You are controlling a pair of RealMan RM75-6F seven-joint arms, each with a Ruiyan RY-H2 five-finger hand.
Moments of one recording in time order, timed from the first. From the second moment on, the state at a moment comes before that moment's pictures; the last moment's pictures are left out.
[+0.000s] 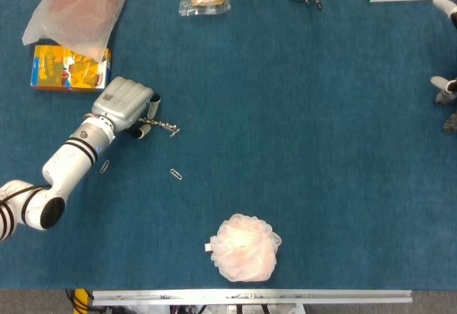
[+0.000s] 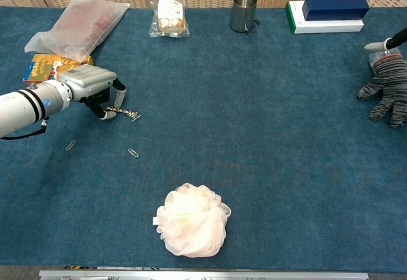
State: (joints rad) left arm -0.77 -1.53 -0.04 -1.23 1.18 0.67 0.16; right arm 0.50 -1.21 0.16 -1.41 -1.37 1.09 0.13
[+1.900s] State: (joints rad) left arm -0.79 -1.51 -0.03 -1.24 1.19 0.64 0.16; right arm 0.51 -1.21 0.16 -1.40 -1.37 1.09 0.13
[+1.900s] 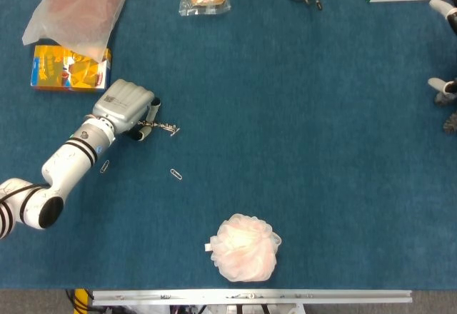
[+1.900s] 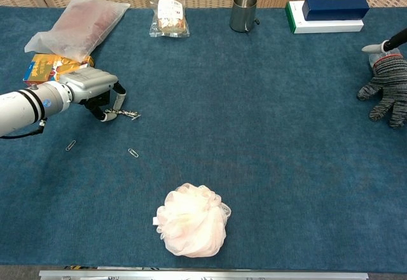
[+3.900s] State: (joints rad) left arm -0.69 -1.33 0.01 -1.59 1.22 0.86 0.31; right arm 0.49 -1.16 0.15 -1.49 -1.40 1.12 0.15
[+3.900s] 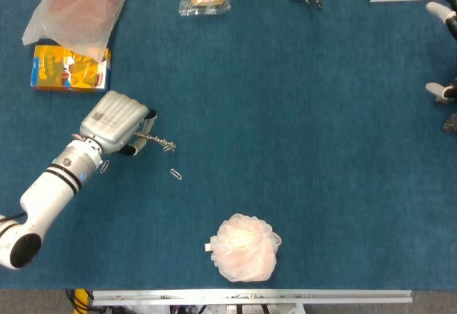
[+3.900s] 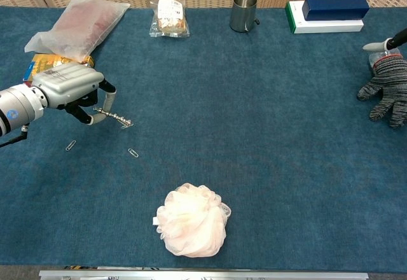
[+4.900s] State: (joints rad) left arm -0.64 -1.35 0.06 -1.64 1.28 0.87 0.31; right arm 0.46 -1.14 0.15 -1.50 -1.39 1.14 0.14
